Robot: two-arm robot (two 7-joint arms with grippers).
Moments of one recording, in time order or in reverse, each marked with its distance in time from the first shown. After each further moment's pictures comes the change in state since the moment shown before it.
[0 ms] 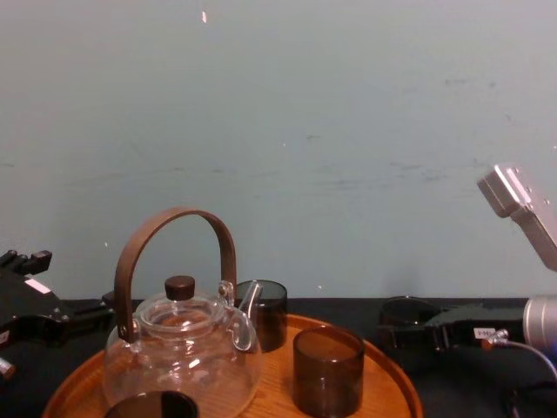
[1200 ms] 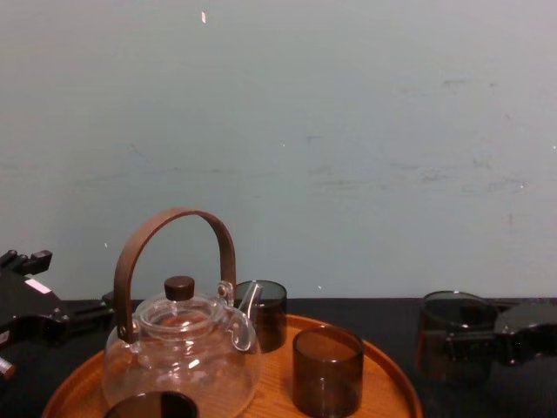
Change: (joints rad) left arm 0.000 0.000 0.000 0.000 0.000 0.000 0.000; right arm -0.360 0.271 0.024 -0.689 0.127 0.184 0.050
